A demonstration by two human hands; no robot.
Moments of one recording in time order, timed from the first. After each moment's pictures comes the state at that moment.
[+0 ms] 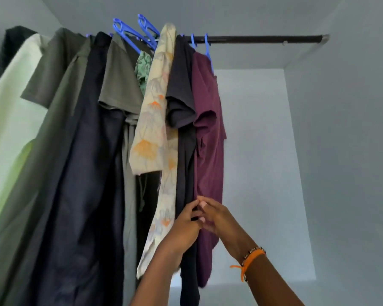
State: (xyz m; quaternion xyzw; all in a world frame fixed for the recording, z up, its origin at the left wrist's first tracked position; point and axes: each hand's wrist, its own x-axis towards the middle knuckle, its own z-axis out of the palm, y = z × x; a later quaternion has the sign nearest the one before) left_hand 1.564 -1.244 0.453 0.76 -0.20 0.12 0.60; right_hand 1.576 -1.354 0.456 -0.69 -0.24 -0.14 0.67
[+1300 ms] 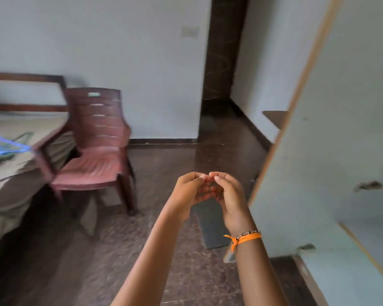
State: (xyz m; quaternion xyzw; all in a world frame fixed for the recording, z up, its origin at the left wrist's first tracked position) left_hand 0.658 -1.025 0.157 0.44 0.41 0.44 0.67; right_hand 0.758 -1.049 0.158 -0.52 -0.34 0.49 0.61
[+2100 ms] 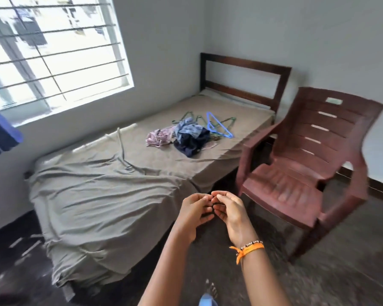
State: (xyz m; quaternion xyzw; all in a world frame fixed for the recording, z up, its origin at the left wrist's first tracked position) left_hand 0.018 -0.918 0.062 0.13 0.64 0.61 0.45; right_hand 0.092 -0.846 0.048 -0.40 -0.47 0.75 0.25
